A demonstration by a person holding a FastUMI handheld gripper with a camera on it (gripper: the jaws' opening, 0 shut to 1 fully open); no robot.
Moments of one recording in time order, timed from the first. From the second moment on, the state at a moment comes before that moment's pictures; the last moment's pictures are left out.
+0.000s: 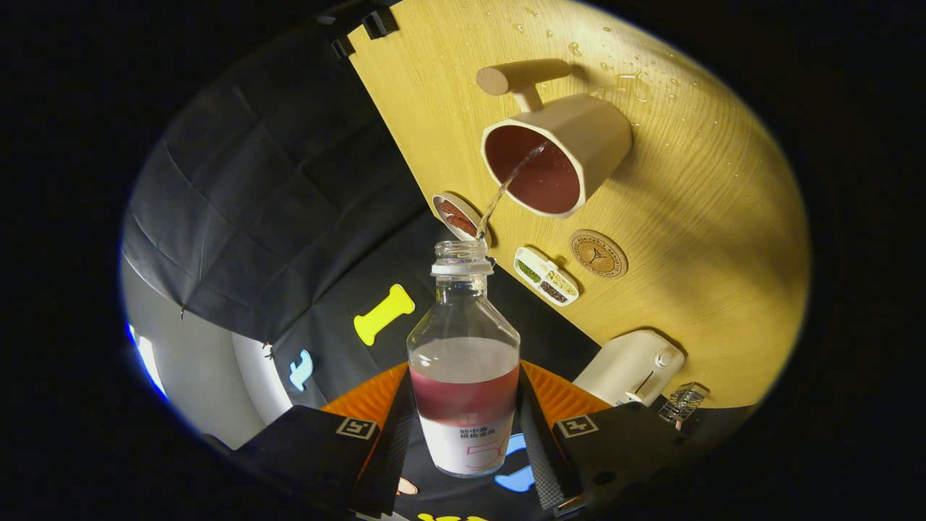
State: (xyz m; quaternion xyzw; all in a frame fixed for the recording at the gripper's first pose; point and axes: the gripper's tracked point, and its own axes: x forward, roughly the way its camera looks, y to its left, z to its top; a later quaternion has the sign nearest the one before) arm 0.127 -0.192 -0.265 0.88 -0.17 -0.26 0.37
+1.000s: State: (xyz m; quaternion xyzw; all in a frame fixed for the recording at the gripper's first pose) arm 0.128 -0.190 -0.282 0.87 -0.14 -0.27 0.38
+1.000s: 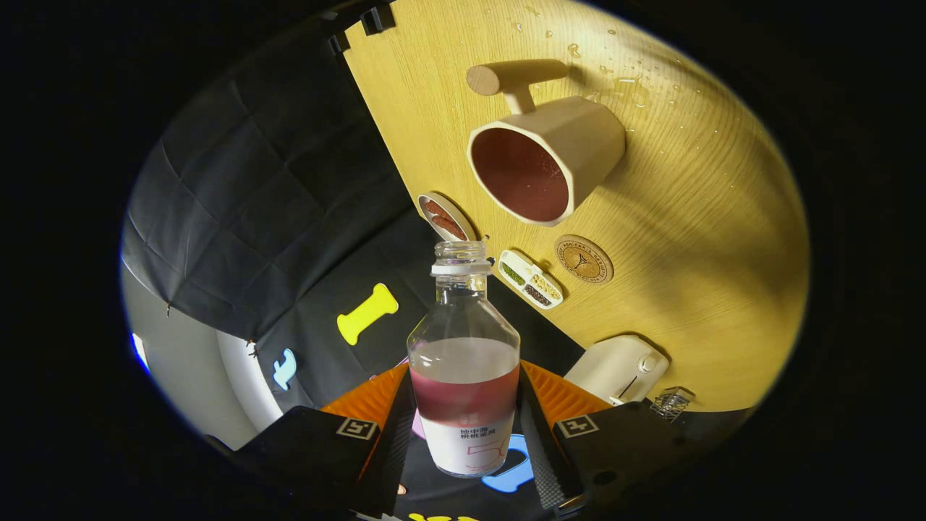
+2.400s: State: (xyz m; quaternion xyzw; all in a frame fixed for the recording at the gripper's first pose) arm 0.147 -0.178 -0.239 -0.03 0.09 -0.27 0.96
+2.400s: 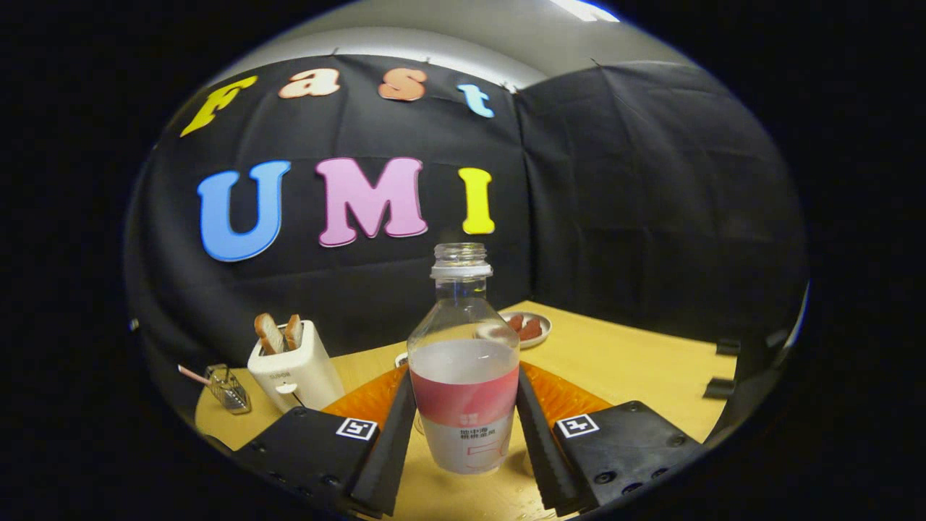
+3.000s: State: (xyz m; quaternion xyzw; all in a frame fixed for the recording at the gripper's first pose) arm 0.235 -0.182 -0.295 -0.08 0.05 -0.22 0.97
